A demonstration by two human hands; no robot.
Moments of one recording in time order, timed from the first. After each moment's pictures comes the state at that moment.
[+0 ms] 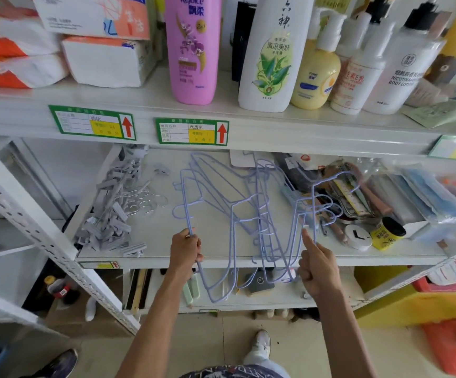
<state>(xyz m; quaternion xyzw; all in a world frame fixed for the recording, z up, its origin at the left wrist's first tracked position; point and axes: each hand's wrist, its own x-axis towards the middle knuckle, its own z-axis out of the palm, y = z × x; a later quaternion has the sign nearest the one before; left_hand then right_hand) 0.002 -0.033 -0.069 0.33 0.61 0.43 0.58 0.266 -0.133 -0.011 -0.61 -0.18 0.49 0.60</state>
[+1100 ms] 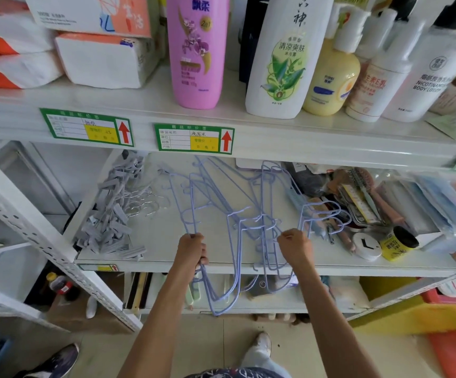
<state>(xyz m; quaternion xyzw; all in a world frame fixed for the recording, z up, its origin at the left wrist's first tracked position) 0.009 -0.015 -0.070 0.29 0.63 0.37 0.62 0.249 -0.048 -0.028 -0.84 -0.40 0.28 0.26</state>
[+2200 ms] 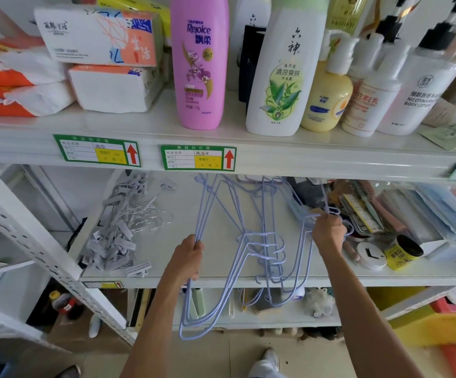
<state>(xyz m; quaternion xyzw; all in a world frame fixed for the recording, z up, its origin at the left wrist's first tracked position) -0.021 -0.004 -0.051 0.54 0.64 0.26 0.49 0.319 0.009 -0.013 -0.88 -0.38 0.13 0.26</state>
